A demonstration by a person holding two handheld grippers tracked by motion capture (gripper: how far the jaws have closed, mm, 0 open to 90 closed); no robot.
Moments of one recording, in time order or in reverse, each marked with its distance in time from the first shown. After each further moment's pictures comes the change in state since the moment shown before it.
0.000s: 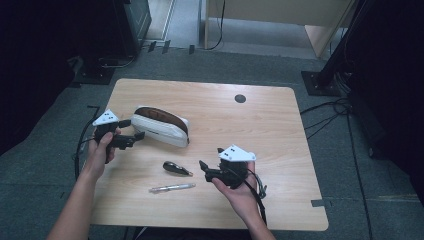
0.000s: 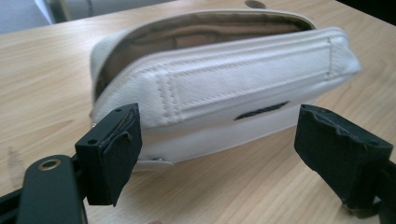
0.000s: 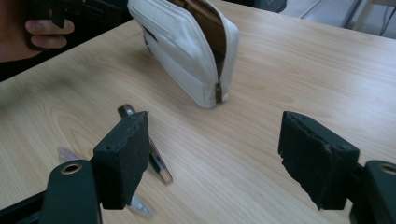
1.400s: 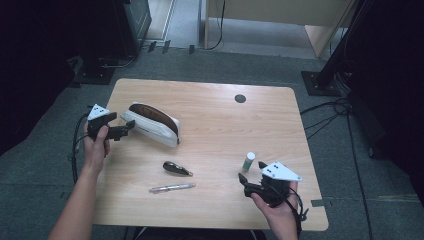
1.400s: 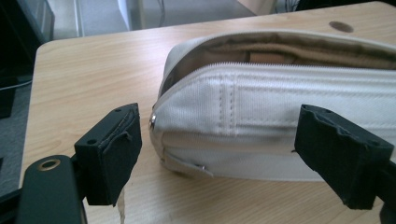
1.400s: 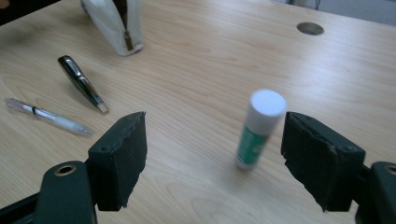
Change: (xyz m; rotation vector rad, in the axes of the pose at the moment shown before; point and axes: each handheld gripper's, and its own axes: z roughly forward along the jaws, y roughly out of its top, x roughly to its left) left arm 0.027 0.001 0.001 -0.052 0.230 -0.104; right arm -0.041 -0.038 -0.087 0.047 -0.166 0.029
